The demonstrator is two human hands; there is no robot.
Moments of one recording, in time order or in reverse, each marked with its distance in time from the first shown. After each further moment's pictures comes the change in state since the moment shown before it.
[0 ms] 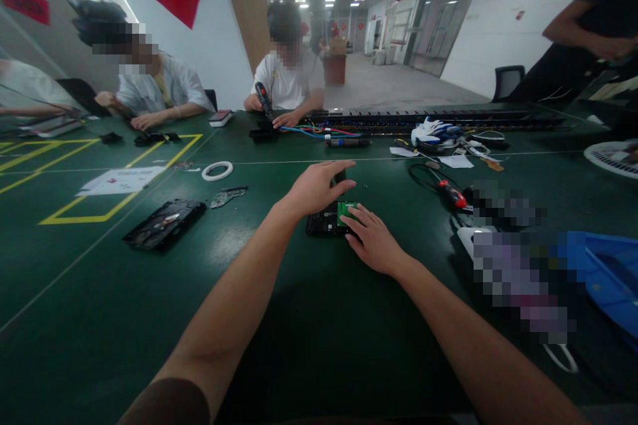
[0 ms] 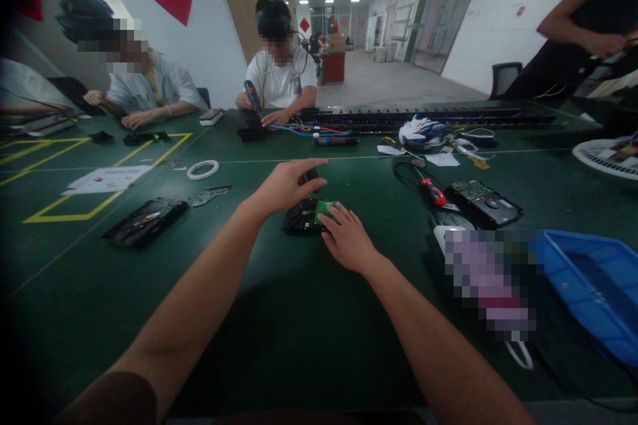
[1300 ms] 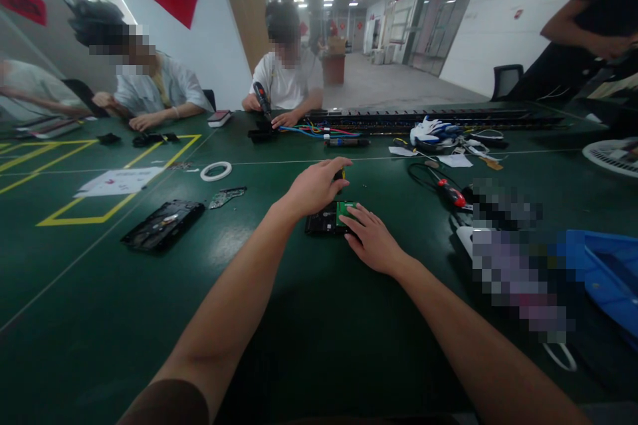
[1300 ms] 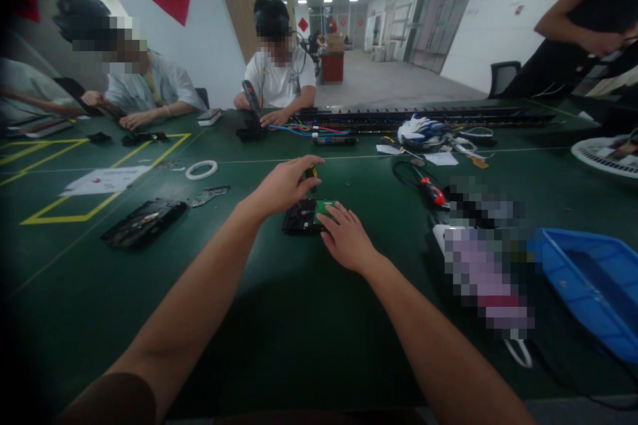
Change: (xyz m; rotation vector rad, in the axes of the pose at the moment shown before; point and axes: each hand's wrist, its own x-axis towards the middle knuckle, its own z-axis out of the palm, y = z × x) left_hand 0.001 0.003 -0.001 0.091 -0.068 -0.068; right_hand 0.000 0.000 0.000 0.001 0.007 -0.005
